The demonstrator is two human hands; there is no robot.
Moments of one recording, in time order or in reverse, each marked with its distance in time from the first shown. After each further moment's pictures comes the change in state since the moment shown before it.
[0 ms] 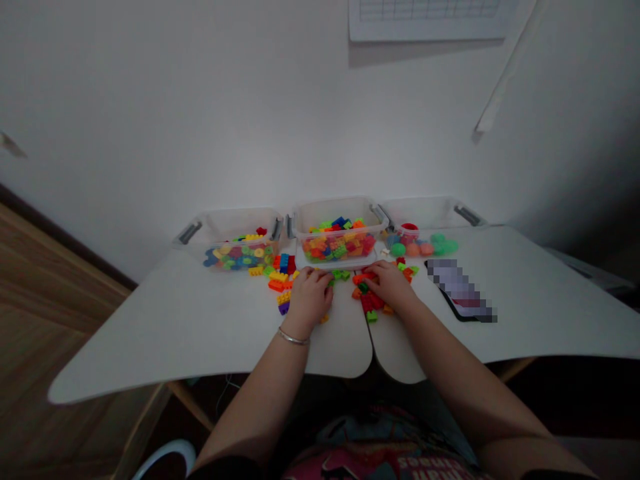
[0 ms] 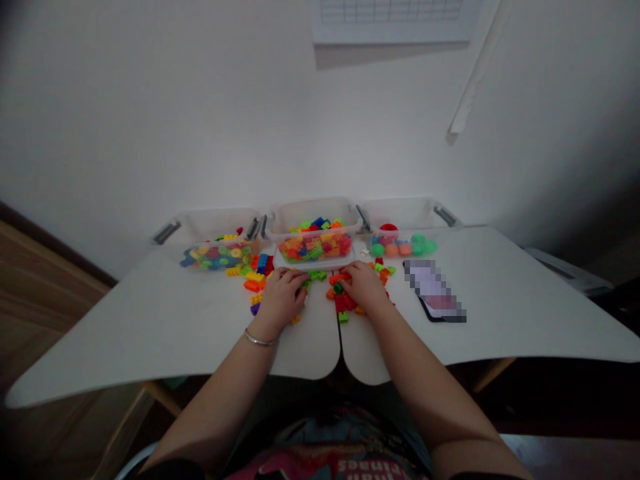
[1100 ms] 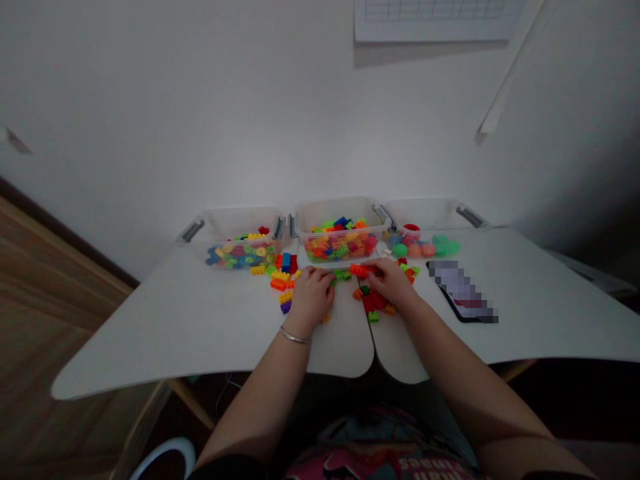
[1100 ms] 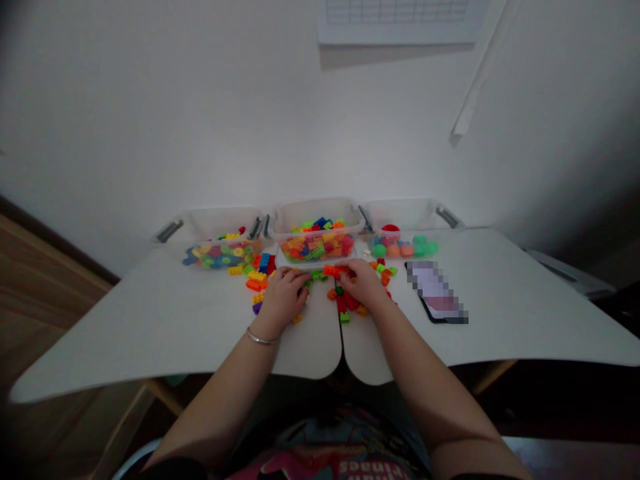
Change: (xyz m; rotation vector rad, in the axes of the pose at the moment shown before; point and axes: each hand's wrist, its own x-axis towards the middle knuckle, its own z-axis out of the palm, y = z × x) left_hand -0.002 -0.001 -0.003 -0.018 -0.011 0.011; right_hand 0.000 -0.005 -0.001 0.341 0.188 -0.108
